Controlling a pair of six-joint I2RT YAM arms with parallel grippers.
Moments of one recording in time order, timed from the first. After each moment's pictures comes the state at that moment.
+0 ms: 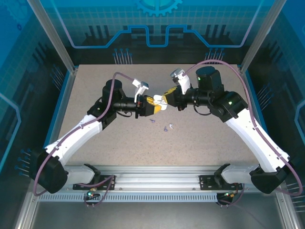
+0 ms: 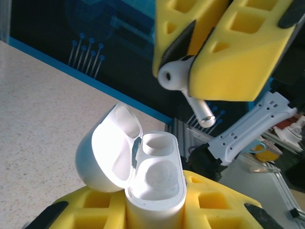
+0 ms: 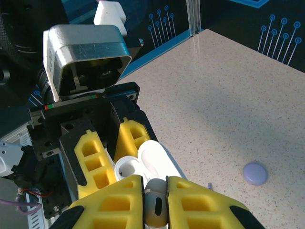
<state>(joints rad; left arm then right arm) -0.47 1.28 1.05 0.00 0.99 -0.27 0.60 1.26 1.52 -0.76 -0.43 0.01</state>
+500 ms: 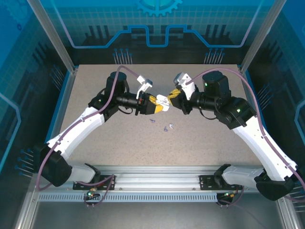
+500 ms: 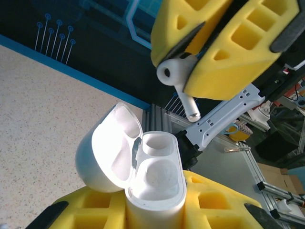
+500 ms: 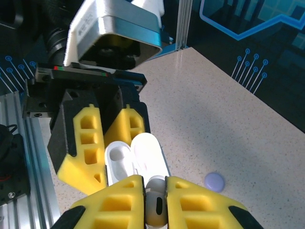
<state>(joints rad) -0.47 1.36 1.21 -0.22 1.11 -0.18 0.63 1.17 1.48 -0.77 -0.32 -0.19</state>
